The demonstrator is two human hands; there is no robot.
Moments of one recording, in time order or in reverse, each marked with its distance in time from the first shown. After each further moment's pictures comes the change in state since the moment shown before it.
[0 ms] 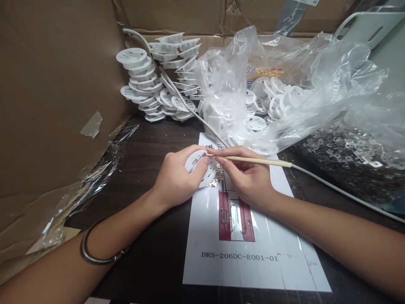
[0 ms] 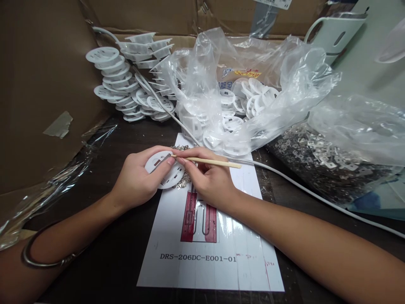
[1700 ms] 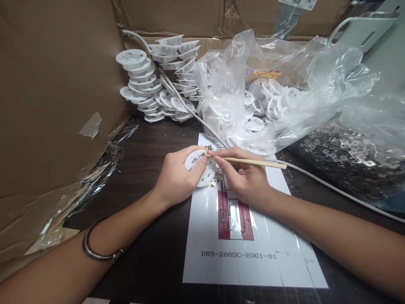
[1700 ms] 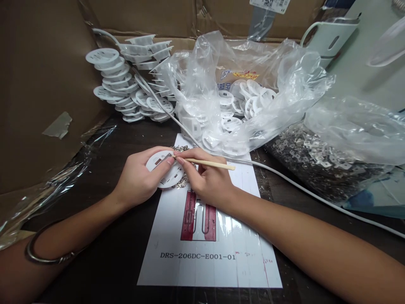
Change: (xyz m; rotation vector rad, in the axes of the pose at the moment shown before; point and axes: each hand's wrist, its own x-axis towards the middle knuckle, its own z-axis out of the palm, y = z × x) left_hand 0.000 -0.001 0.002 -0.064 0.015 -0.056; right_hand 0.001 -0.003 -0.002 -0.253 -0.021 -0.050
